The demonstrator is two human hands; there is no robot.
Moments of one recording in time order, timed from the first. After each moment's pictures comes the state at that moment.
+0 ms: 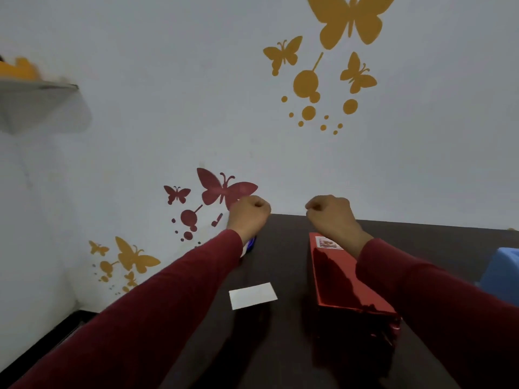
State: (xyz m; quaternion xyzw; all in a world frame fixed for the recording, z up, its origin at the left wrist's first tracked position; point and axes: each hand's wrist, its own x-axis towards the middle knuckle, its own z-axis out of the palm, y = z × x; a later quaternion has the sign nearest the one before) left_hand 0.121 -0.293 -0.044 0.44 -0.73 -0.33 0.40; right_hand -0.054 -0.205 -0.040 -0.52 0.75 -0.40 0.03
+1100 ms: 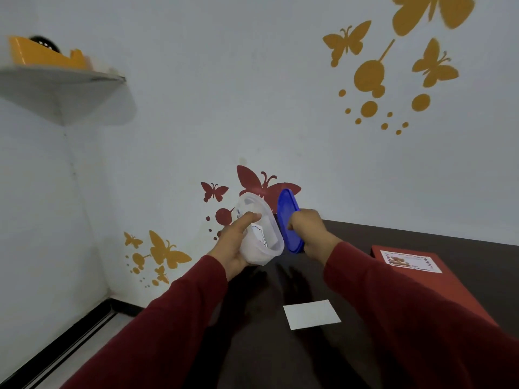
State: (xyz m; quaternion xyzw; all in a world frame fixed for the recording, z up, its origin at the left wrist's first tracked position) left_hand 0.231 -0.370 -0.100 0.35 -0.39 -0.73 0.45; right_hand 0.068 -0.336 -0.067 -0.36 0.70 -0.52 0.33
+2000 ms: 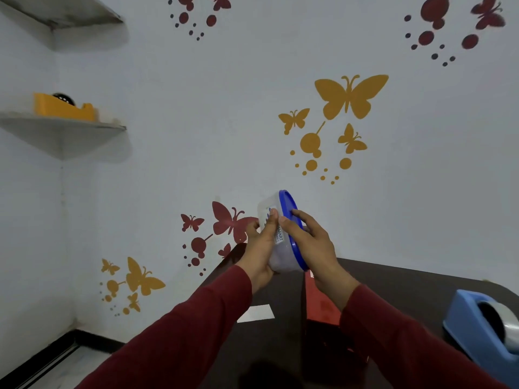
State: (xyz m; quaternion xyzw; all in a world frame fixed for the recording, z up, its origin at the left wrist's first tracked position) left_hand 0.140 -0.182 -0.011 0.23 -0.44 -0.71 0.50; right_hand 0.048 -0.122 0.005 -0.47 0.60 -0.62 0.20
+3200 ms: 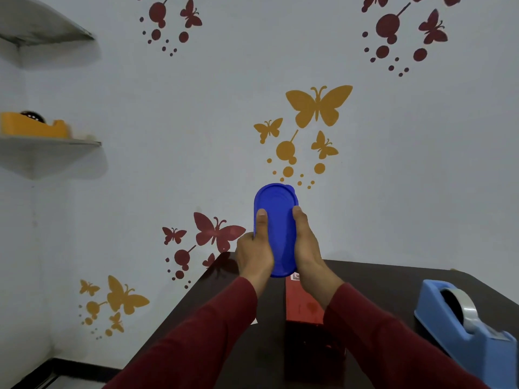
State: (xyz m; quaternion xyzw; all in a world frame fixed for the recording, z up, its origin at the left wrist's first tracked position) left_hand 0.119 -0.141 0.008 0.34 -0.58 -0.45 0.59; right_hand 0.043 -0.100 0.022 -0.34 0.57 -0.69 0.29
